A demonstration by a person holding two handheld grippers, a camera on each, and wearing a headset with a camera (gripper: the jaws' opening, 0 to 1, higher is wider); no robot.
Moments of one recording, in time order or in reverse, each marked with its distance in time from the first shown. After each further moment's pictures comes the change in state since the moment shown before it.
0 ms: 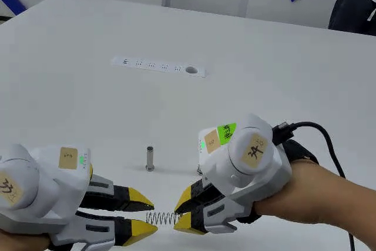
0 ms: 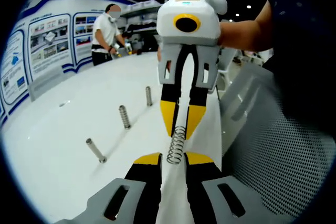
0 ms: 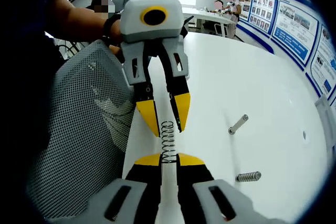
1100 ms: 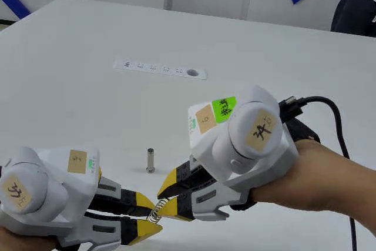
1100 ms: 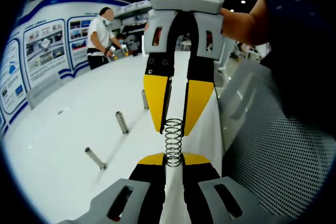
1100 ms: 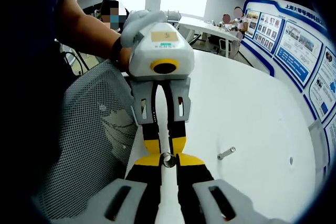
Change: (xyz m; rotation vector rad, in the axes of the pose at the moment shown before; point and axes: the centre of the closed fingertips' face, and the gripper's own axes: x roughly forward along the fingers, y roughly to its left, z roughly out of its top) left arm 0.005 -0.002 0.008 0.054 0.011 0.000; right arm -0.024 0.002 0.053 -0.119 -0.067 -0.034
